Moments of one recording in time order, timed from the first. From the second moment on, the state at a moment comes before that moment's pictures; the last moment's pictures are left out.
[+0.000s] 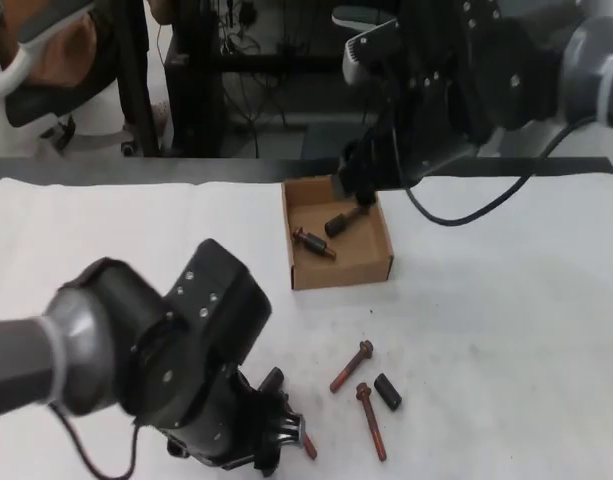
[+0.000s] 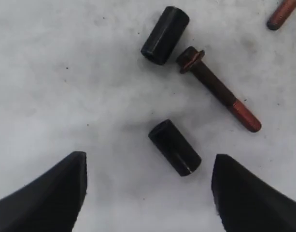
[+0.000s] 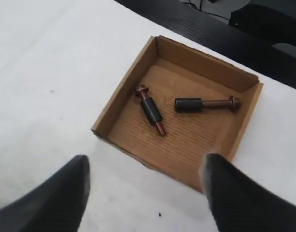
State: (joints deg) left arm -40.0 84.6 -42.0 33.2 -1.7 -29.6; right arm 26.7 96.4 -77.9 34.8 -2.7 -5.1
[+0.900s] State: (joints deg) left arm -41.1 93.5 -45.5 34.8 -4.2 -30.8; right arm 37.9 95.7 -61.8 47.8 -7.8 6.9
